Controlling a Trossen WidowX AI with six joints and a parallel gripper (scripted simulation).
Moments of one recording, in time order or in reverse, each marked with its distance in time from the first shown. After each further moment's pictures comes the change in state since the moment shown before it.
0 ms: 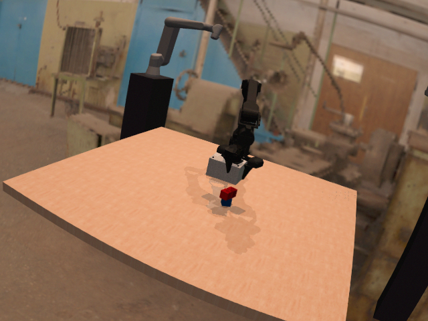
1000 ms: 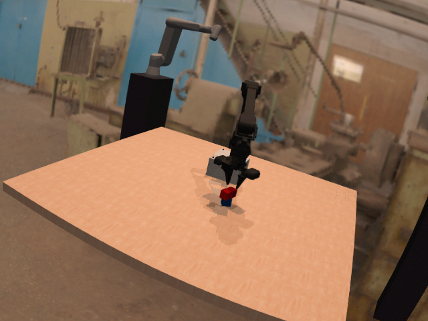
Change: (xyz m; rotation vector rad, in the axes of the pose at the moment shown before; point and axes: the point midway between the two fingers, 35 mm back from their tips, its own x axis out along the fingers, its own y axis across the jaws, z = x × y) arm 0.048 -0.002 0.001 0.001 0.000 -0.001
